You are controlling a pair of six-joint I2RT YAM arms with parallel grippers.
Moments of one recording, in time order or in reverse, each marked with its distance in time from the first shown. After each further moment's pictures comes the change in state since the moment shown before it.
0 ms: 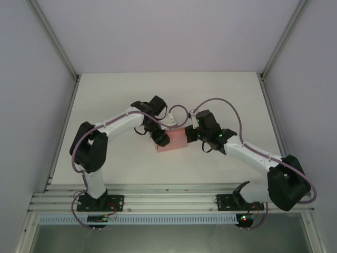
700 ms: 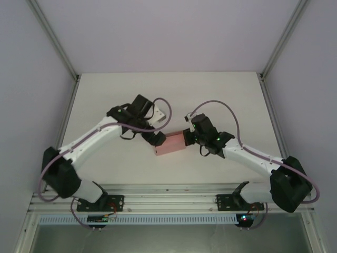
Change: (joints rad) left arm -0.021 -0.410 -0.162 0.008 -0.176 -0.320; right arm 0.084 -0.023 -0.005 -0.031 0.102 0.042
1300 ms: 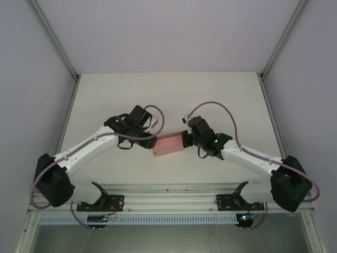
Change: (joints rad) left arm -0.025 -0.046 -0.134 0.040 -0.129 -0.232; right arm 0.053 0.002 0.004 -0.011 0.054 0.011
